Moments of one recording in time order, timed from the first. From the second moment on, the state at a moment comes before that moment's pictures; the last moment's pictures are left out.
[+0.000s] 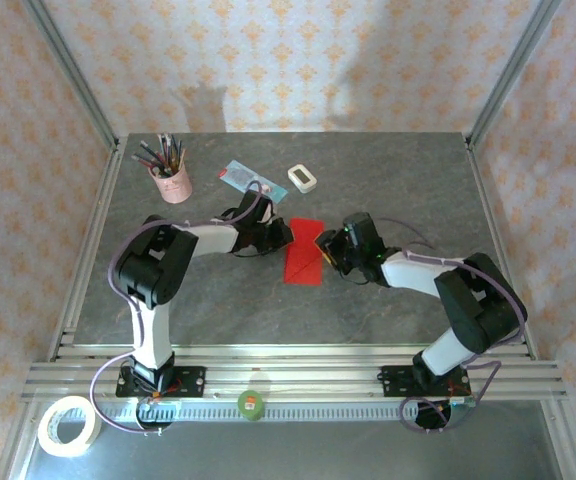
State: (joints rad) left arm -0.45 1.97 1.10 -0.02 0.42 -0.88; right arm 0.52 1.56 0.67 0.16 -0.22 1.30
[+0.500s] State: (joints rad) left arm -0.44 1.97 1.12 -0.10 0.42 -0.80; right arm 0.58 1.62 0.67 0.19 -0.22 1.35
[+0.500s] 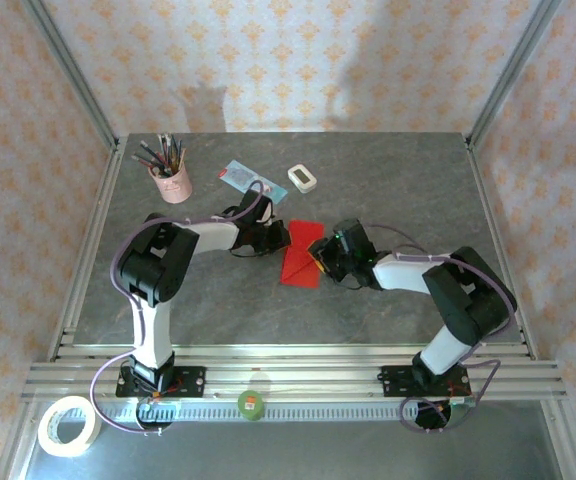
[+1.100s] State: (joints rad) left arm -0.48 1.75 1.02 -0.08 0.46 -0.85; right arm 0.58 1.62 0.67 0.19 -0.20 1.33
